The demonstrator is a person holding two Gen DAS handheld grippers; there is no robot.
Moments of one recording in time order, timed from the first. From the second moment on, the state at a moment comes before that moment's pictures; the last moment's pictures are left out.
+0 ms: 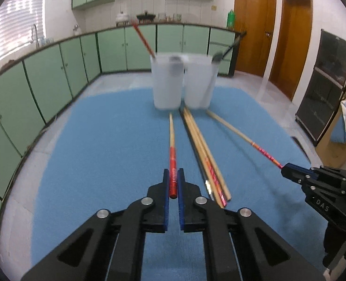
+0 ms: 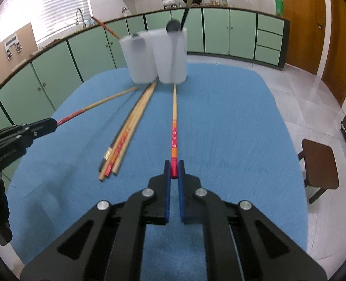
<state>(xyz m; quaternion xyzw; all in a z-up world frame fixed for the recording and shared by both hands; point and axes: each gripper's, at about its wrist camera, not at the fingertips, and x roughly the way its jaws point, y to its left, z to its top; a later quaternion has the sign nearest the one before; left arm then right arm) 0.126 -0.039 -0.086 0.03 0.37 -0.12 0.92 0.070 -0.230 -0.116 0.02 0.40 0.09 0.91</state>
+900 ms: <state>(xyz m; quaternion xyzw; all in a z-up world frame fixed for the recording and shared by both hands) 0.126 -0.019 -0.135 0.03 0.42 -0.13 0.90 0.042 -0.232 -0.127 0.00 0.43 0.07 0.90</state>
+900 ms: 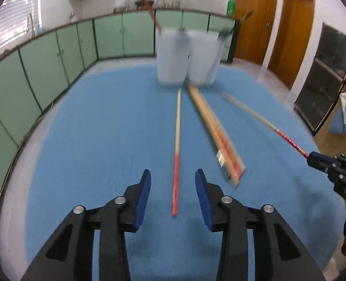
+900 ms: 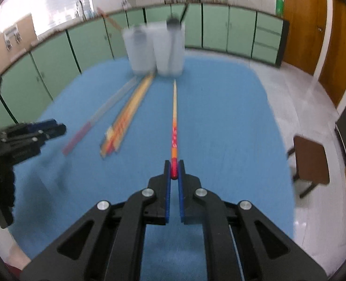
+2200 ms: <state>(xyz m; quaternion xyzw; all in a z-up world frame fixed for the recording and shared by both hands) 0.115 -0.022 -0.037 0.02 0.33 -0.15 0.93 0.056 -0.241 -0.049 0.03 0.32 0.09 0.94</state>
